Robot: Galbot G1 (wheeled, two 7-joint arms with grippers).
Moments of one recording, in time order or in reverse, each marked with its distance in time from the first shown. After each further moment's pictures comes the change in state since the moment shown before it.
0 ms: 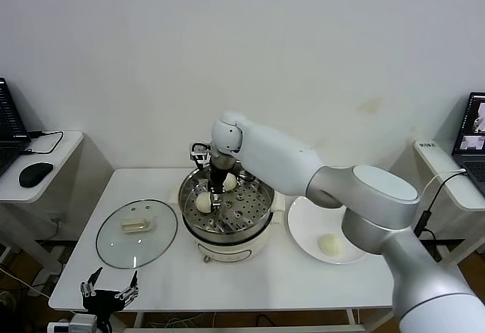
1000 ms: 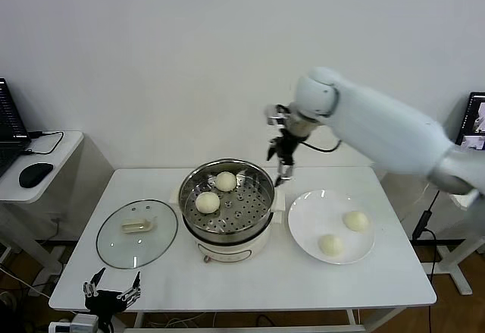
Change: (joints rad) left arm 0.004 0.005 0.003 -0.002 -0.002 0.006 0.019; right arm 0.148 -0.625 -0.016 0.511 0.053 0.020 -0.109
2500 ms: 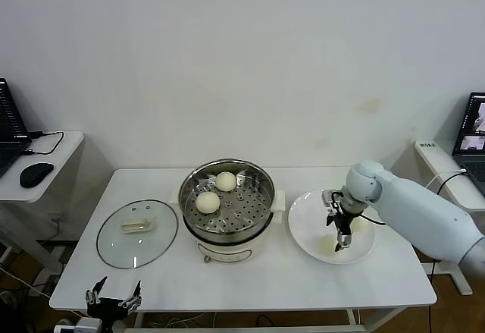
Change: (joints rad) left arm 0.002 0.003 0.007 0.050 0.013 0.015 0.000; right arm -0.497 -0.137 0.191 -0.041 -0.348 0.101 0.048
